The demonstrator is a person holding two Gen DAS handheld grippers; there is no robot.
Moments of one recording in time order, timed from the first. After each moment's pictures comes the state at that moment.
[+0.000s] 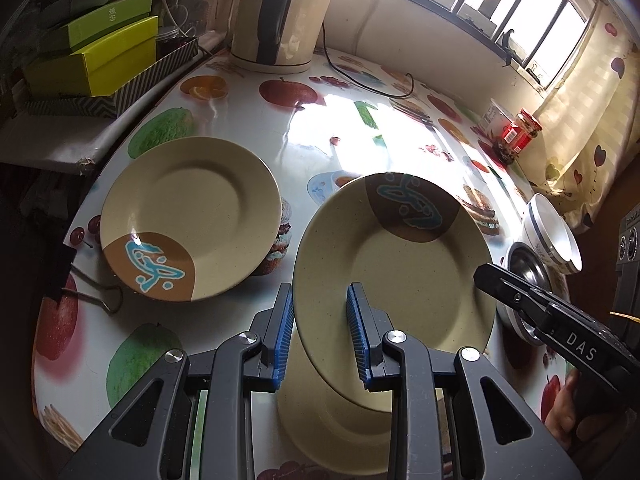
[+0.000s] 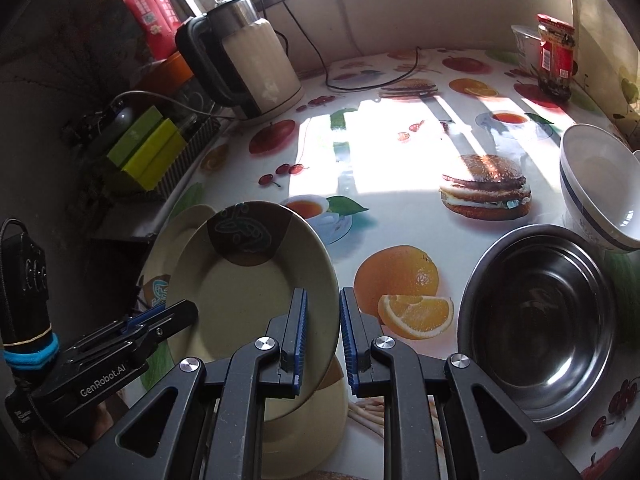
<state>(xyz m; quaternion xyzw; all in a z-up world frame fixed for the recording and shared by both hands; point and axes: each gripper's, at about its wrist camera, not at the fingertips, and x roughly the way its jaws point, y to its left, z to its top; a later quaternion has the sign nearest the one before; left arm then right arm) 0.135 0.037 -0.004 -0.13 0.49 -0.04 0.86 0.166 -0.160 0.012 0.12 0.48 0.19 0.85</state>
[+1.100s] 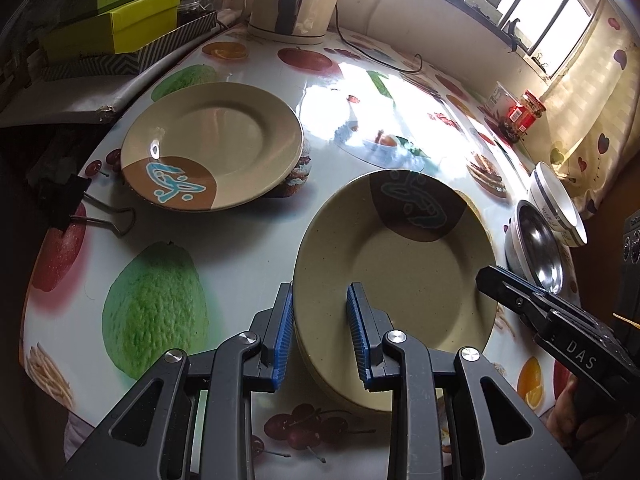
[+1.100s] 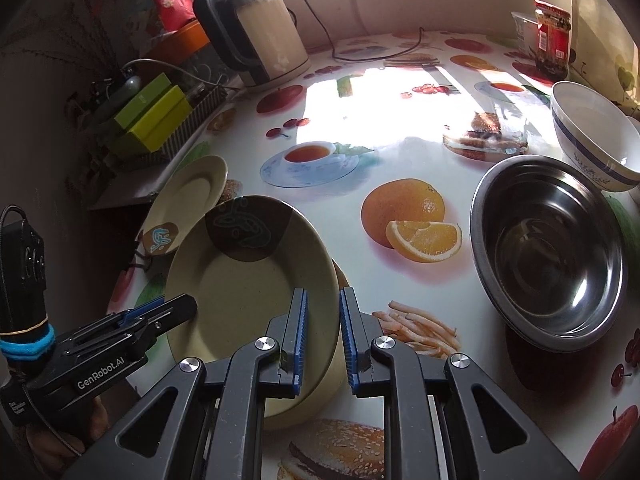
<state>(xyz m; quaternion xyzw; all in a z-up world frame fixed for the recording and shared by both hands) 0.093 0.041 -0.027 -0.14 0.51 -0.03 0.85 0.122 -0.150 -0.008 0.10 0.50 0.19 0.84</state>
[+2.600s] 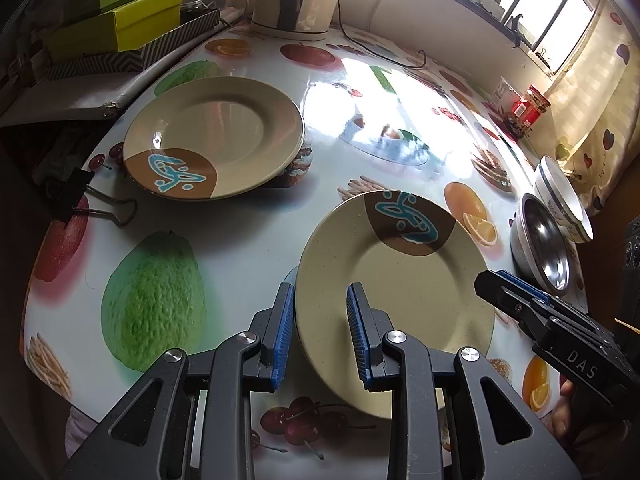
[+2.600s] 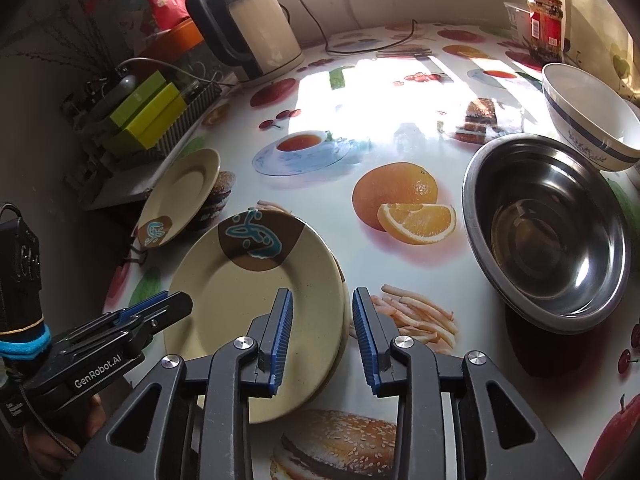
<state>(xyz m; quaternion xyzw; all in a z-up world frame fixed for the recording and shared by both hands) 0.092 0.038 -0.029 -0.13 0.51 -0.02 0.85 0.114 -0.155 -0.016 0.11 0.50 0.18 0.84</state>
